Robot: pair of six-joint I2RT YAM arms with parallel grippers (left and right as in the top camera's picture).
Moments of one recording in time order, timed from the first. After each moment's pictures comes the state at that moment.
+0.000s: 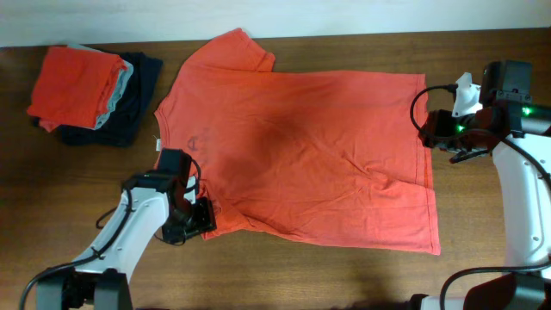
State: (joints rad) left arm -0.13 1.50 0.82 -0.91 0.18 -0.35; right arm -0.23 1.53 1.45 -1.10 -0.21 0.02
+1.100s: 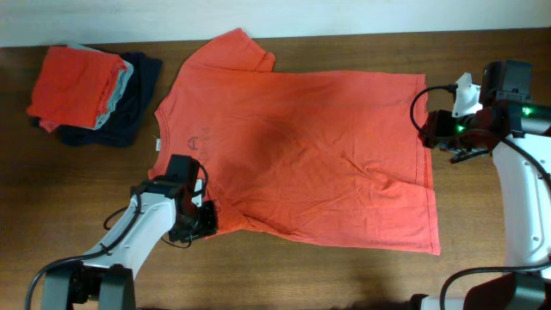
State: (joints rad) left arm -0.17 1.52 0.76 -0.79 0.17 -0.36; right arm -0.23 1.53 1.45 -1.11 -0.21 0.02
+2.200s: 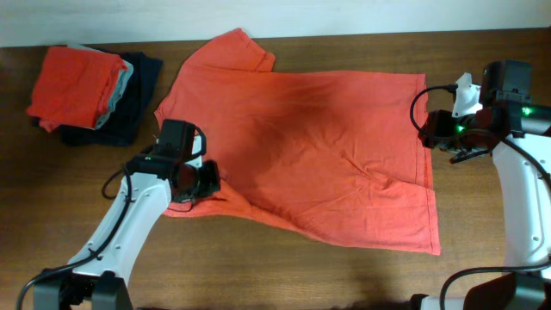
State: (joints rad) left arm -0.17 1.52 1.00 -0.76 0.20 -0.36; right arm -0.23 1.53 1.45 -1.11 -0.21 0.02
